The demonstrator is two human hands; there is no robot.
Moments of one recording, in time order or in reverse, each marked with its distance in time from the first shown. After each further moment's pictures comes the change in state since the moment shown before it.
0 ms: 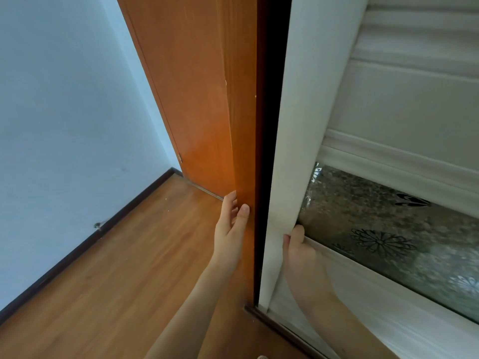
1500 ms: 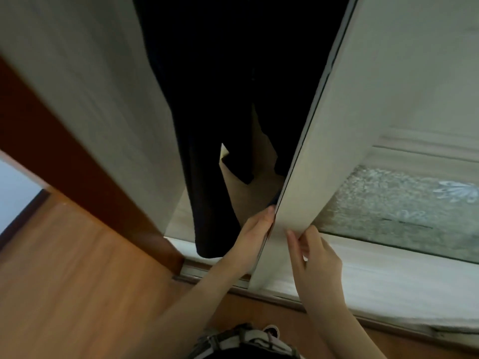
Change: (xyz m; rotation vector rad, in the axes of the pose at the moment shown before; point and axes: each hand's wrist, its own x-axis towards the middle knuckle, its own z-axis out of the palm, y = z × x) left_hand -0.196 0.020 0.326 -0.142 -0.780 -0.293; right_hand -0.192 0.268 -0.168 0.297 0.035 0.534
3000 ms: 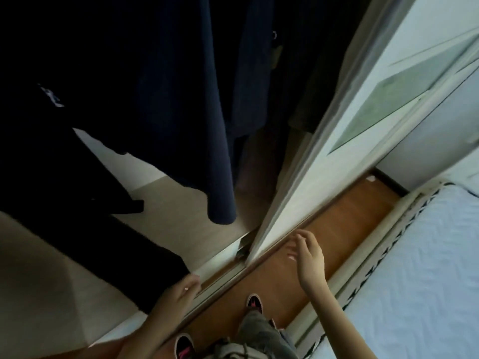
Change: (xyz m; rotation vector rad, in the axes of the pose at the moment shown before) left_hand 0.036 -0.095 -0.132 0.810 -0.531 -0.262; right_hand -0.087 0.041 0.019 0.435 0.675 1.049
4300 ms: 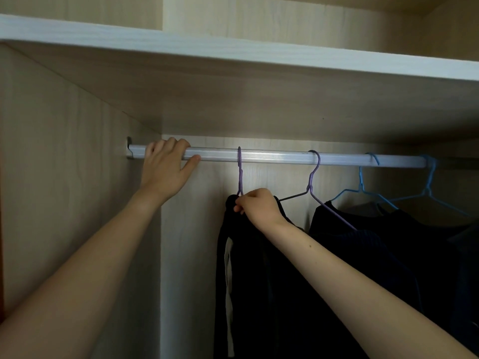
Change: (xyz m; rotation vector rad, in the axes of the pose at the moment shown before) left_hand -0.204 0.358 -0.554 0.970 1.877 0.802; right_hand -0.173 -0.570 0.295 0.024 -0.679 -0.948
